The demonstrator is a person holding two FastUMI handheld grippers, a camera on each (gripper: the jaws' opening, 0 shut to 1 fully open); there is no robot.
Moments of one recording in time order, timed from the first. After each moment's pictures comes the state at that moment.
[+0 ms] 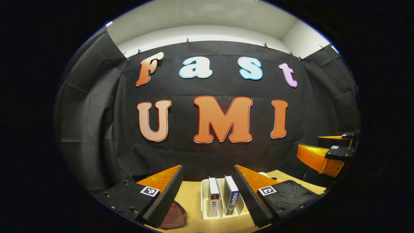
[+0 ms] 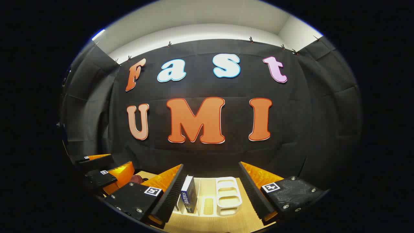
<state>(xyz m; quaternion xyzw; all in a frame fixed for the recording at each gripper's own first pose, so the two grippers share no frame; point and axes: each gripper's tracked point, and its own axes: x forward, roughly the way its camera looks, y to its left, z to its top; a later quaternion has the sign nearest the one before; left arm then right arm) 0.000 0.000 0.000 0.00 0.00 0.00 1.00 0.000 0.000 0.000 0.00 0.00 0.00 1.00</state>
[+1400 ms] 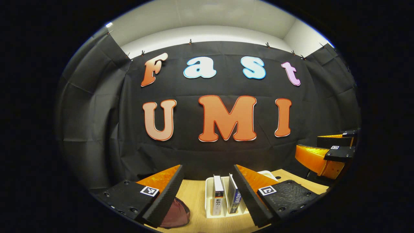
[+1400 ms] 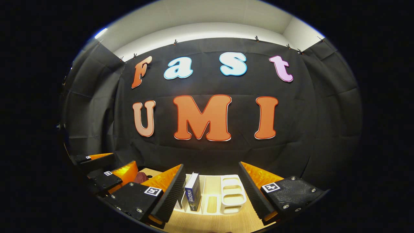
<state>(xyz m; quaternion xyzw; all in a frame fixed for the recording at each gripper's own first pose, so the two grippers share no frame) -0.014 0.014 -0.003 0.01 -0.01 0.02 1.00 -0.004 0.019 -0.005 -0.01 0.01 0.01 1.00</state>
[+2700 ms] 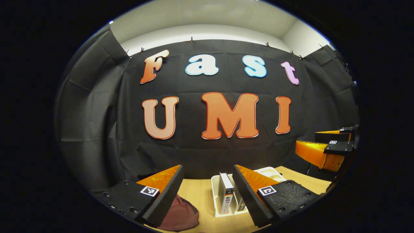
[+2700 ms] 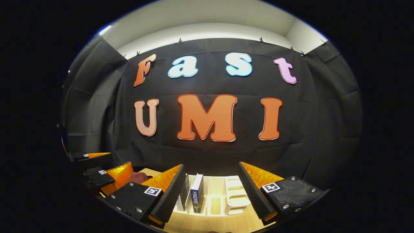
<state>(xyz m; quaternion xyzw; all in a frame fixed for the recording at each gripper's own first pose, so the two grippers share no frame) -0.008 0.058 -0.032 0.02 0.01 0.01 1.00 0.007 0.045 -0.014 -0.01 0.01 0.02 1.00</state>
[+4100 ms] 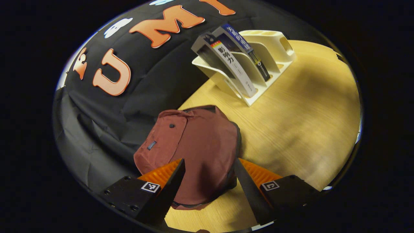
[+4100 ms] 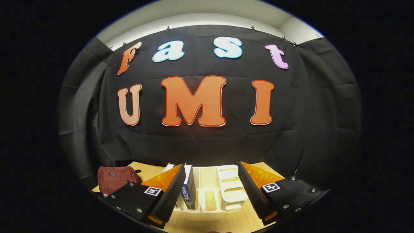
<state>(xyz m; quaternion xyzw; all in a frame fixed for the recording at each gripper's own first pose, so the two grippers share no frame) -0.054 0.163 -0.376 0.37 0.36 -0.05 0.85 0.046 0.027 -0.061 -0.01 0.07 -0.04 1.00</state>
